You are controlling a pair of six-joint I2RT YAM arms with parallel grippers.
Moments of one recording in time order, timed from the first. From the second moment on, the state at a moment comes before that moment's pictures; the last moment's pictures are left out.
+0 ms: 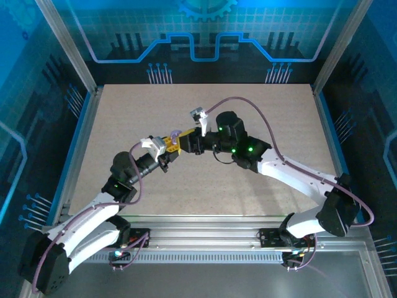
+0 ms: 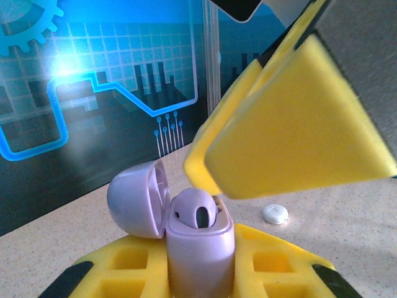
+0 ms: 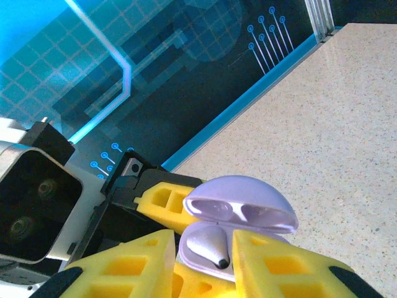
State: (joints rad) left arm -0.45 0.86 0.39 0.55 0.36 0.04; right arm 0.82 1.40 1.16 -0.04 -0.39 0.44
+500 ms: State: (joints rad) left arm -0.45 0.84 0.39 0.55 0.33 0.04; right arm 0.77 1.33 1.29 -0.30 -0.33 0.36
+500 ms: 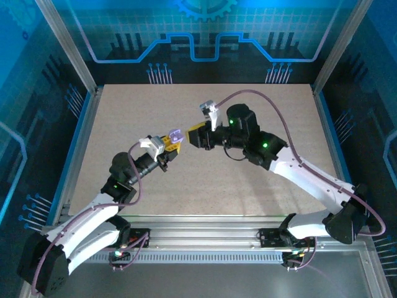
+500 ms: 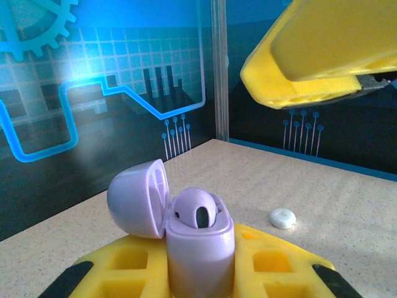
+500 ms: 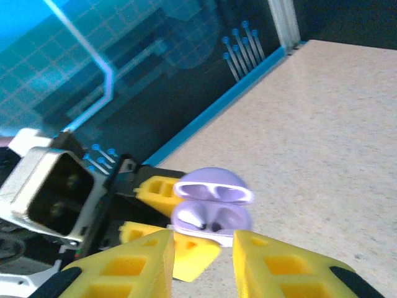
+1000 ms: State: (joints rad) left arm -0.45 0.82 0.39 0.50 0.30 0.04; right arm 0.67 1.56 1.57 -0.72 -0.26 0.32
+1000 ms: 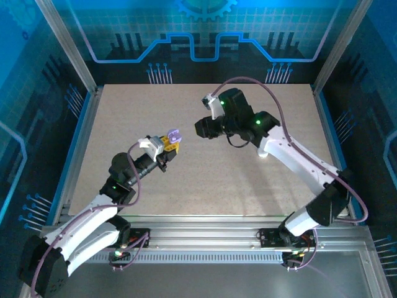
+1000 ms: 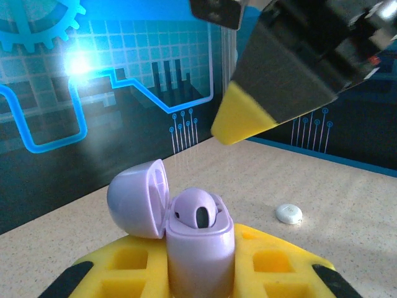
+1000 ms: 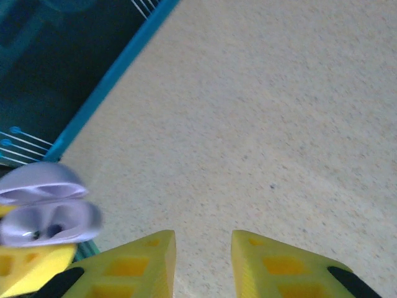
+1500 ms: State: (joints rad) left arm -0.45 0.80 0.39 0.45 0.28 0.05; right arm 0.62 1.90 1.88 -1.02 -0.14 0.28
